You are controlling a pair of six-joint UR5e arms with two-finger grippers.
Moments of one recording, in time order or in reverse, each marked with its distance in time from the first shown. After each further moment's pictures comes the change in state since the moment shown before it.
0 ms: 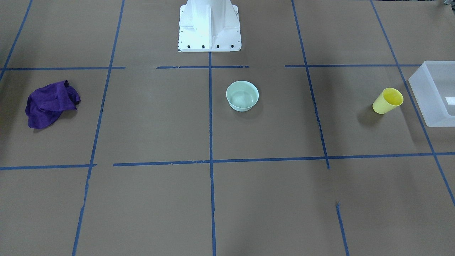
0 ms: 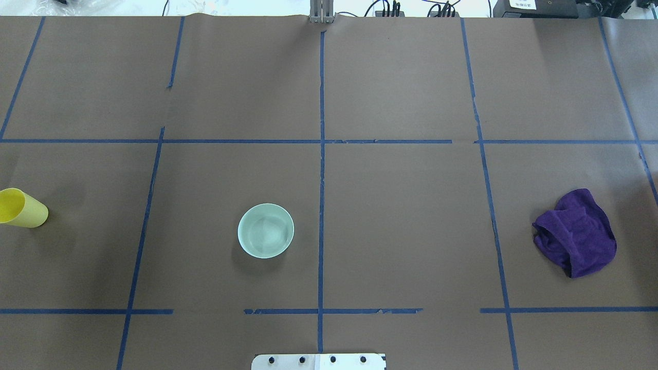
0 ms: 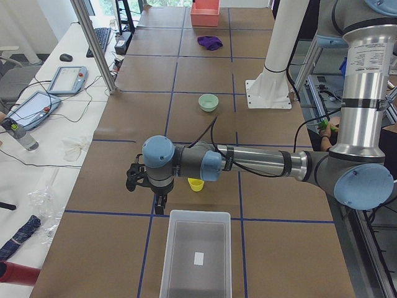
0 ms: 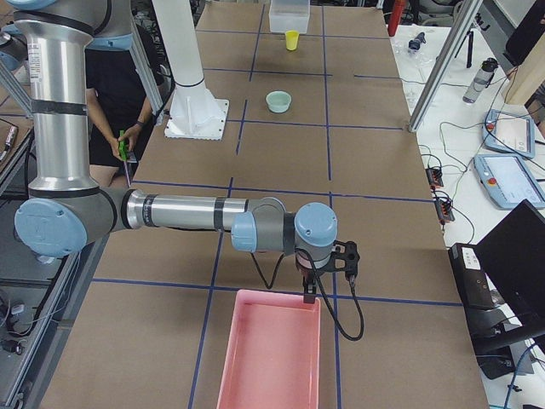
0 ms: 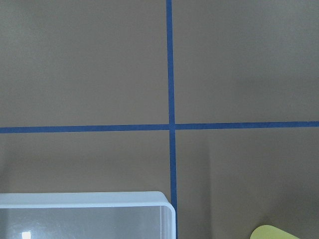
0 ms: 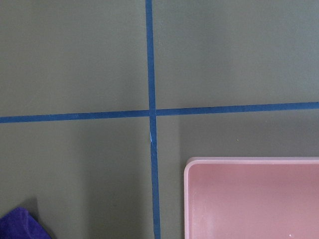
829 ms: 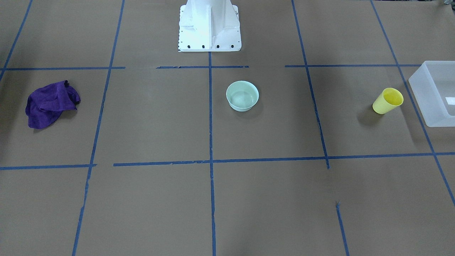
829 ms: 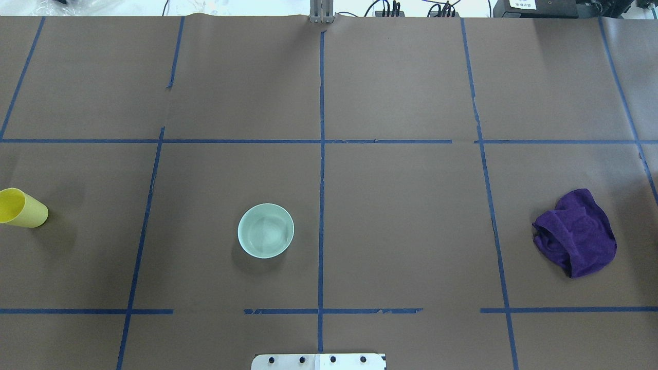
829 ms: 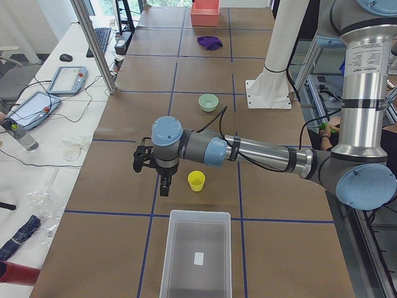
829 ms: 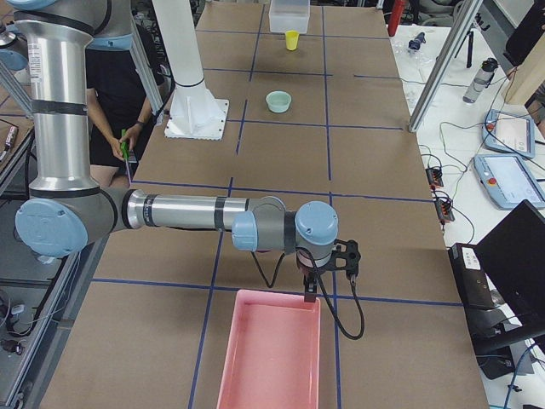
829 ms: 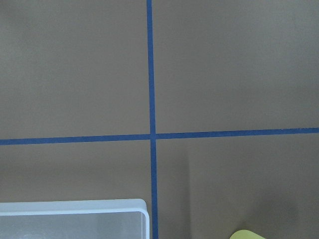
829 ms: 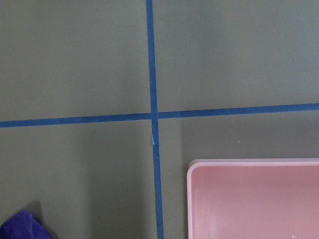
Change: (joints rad) left arm 0.089 0.066 -0.141 -0.071 0.006 -0.180; right arm -0.001 0.004 0.005 0.004 0.002 0.018
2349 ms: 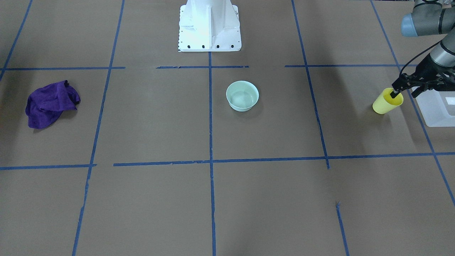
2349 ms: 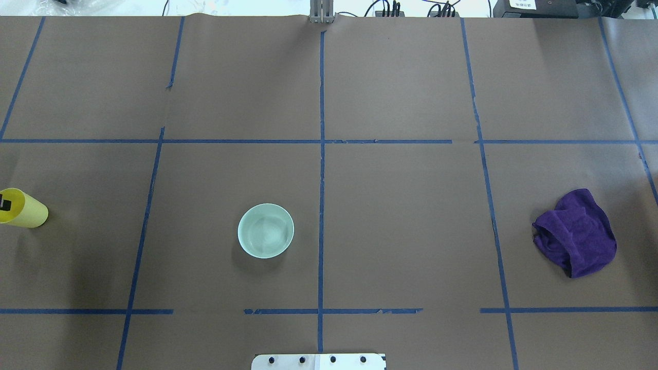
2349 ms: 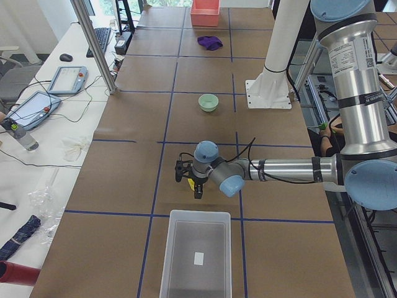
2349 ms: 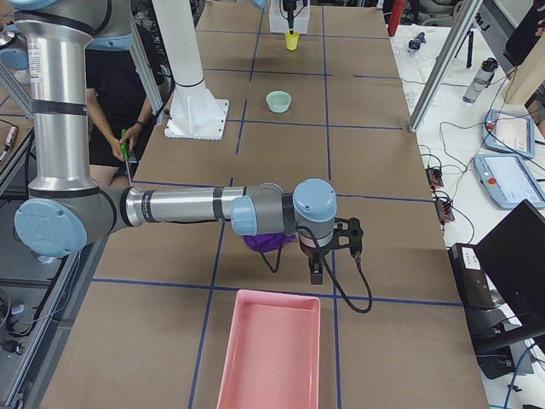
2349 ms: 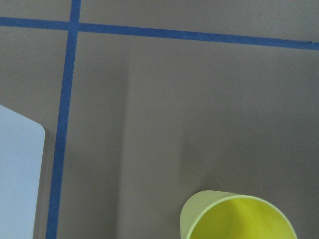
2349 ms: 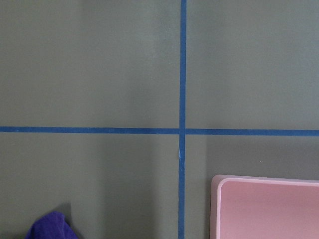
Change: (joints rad) left arm 0.456 0.204 0.118 -0.703 0.187 -0.596; right arm -0.004 -0.005 0.085 0.007 0.014 0.001
